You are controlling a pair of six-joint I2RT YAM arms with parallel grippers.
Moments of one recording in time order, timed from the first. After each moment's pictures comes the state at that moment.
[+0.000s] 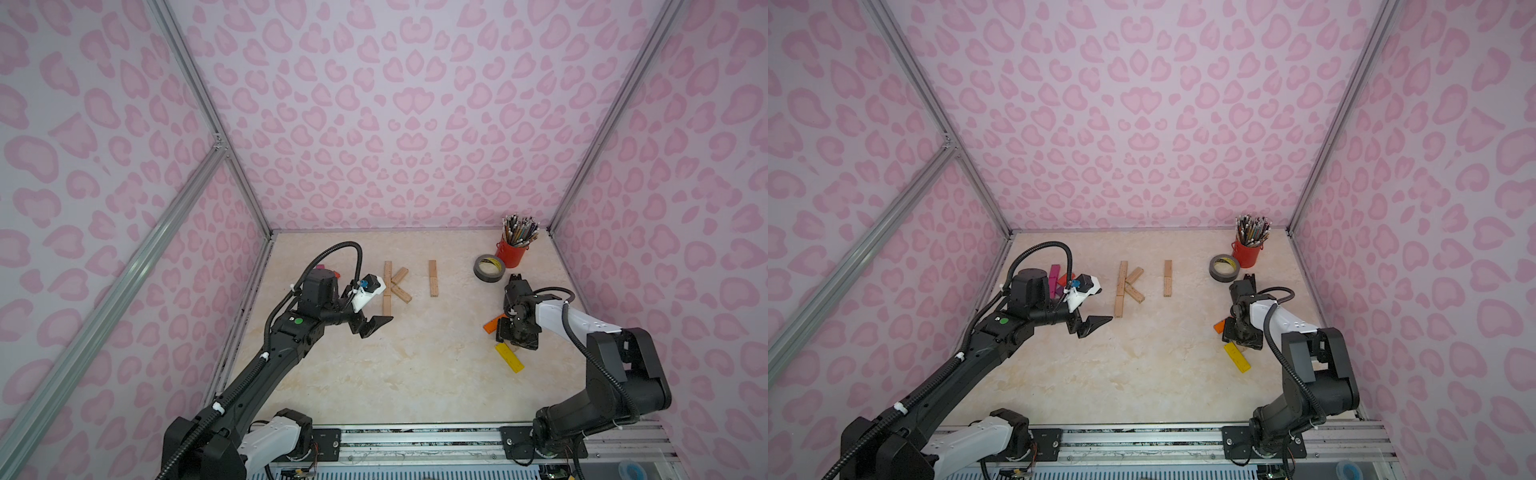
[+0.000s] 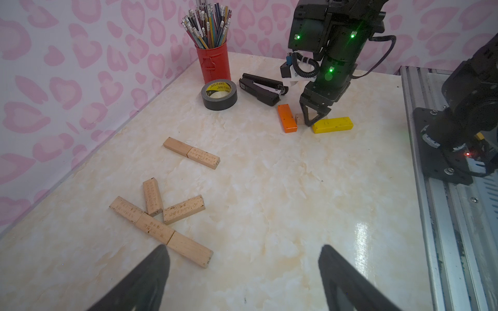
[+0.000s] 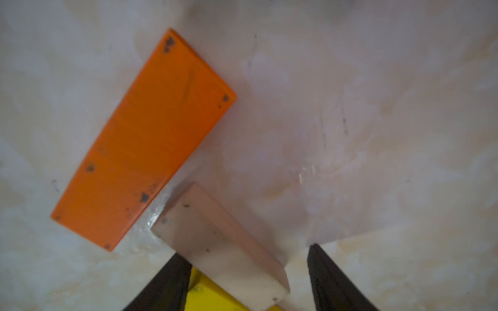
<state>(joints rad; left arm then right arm) -0.37 1.11 0.83 -0.31 0.71 0.49 0.17 1.54 0.84 -0.73 0.08 0.39</state>
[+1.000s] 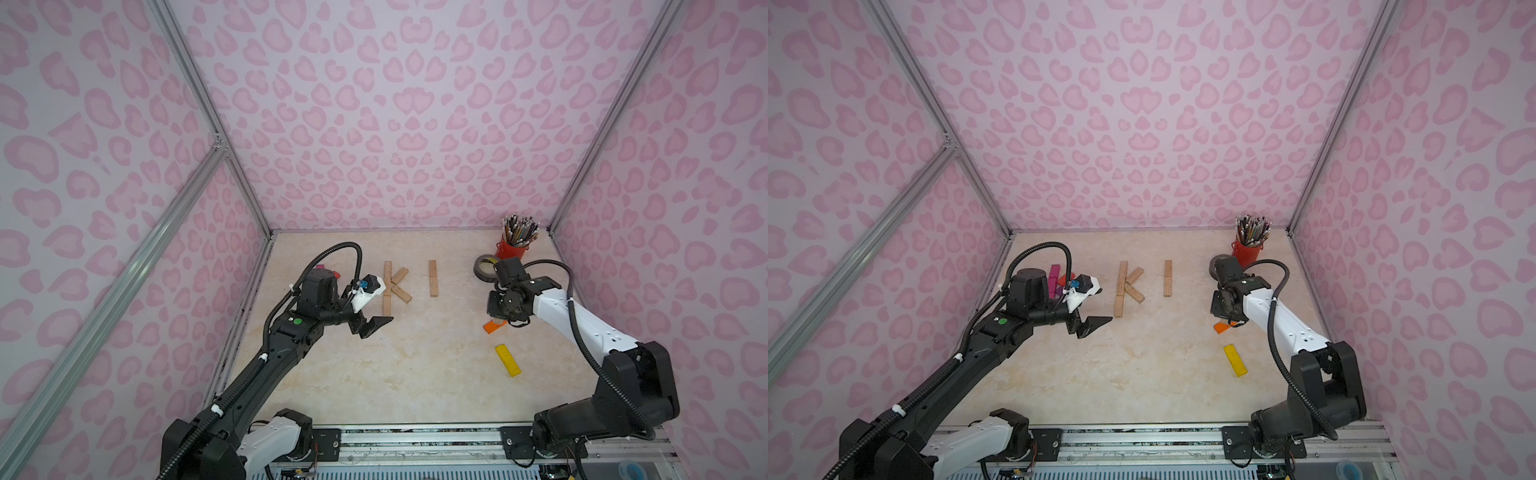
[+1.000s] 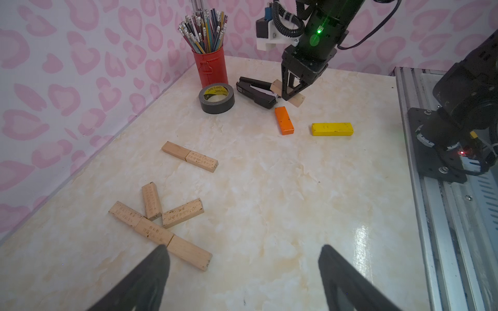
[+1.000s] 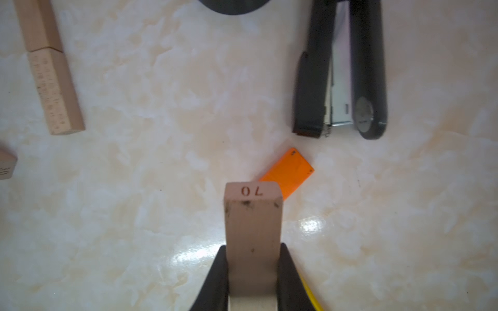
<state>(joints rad) -0.37 1.10 0.84 -0.31 0.72 0.50 0.38 1.49 1.10 -0.79 0.12 0.51</state>
